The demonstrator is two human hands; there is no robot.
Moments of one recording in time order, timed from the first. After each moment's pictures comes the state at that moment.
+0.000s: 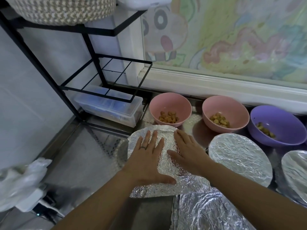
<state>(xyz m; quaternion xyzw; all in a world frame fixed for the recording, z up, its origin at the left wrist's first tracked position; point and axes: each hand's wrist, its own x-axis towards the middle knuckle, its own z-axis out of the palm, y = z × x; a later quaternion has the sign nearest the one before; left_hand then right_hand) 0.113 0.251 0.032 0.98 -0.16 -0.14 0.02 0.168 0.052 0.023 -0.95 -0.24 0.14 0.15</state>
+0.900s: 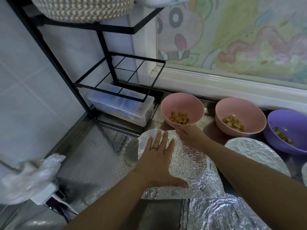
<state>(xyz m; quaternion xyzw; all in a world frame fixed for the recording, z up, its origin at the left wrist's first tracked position) 0.110 0.248 0.037 0.98 -0.15 -0.14 0.02 0.229 0.086 0.037 -0.92 -0.19 0.17 0.28</state>
